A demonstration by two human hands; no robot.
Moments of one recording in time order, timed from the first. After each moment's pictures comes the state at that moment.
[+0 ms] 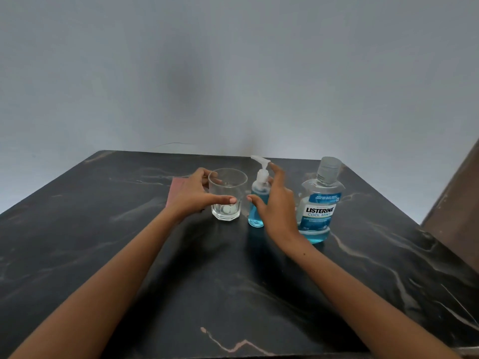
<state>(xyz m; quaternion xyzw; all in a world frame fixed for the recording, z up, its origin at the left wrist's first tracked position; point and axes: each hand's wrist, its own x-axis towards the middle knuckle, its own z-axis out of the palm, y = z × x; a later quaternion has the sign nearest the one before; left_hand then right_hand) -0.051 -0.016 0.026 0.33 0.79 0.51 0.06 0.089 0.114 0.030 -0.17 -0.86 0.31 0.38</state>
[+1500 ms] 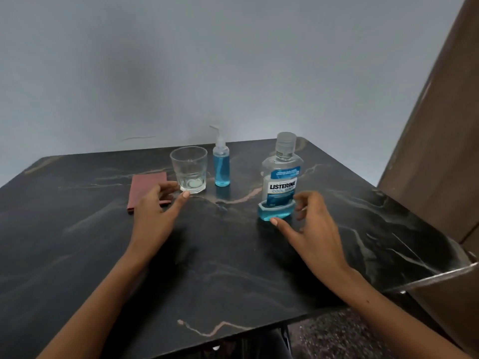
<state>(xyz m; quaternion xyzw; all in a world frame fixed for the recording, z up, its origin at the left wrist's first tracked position) -0.003 -0.031 -0.004 0.33 0.75 0.57 -0.07 0.224 0.136 0.001 -0.28 -0.85 0.22 0.38</state>
